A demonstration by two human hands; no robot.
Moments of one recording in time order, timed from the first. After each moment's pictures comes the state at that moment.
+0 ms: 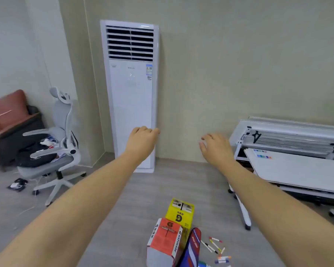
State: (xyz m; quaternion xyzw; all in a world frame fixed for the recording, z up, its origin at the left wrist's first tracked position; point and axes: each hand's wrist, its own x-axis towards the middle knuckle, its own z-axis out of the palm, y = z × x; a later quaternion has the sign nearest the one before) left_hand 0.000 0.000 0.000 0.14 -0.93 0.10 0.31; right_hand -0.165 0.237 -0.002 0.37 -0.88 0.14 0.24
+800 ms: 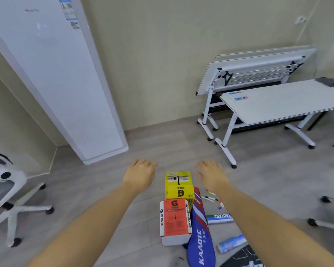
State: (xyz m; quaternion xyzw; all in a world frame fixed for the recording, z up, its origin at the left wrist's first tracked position) left_hand -0.162 -0.155 -0.225 -0.06 -0.99 0.03 0.08; right_hand -0.234 0.130 -0.236 0.21 -0.97 0.05 -0.04
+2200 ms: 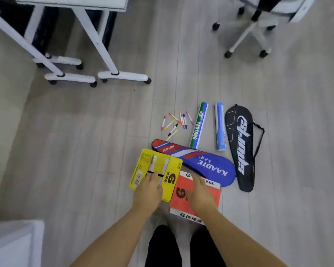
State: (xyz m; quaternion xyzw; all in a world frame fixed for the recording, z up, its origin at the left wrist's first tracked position) left_hand -0.530 -0.117 -0.620 -0.39 -0.86 -0.06 -0.32; right_hand -0.365 -0.016 -0.612 -0.54 -0.71 0.42 -0.16
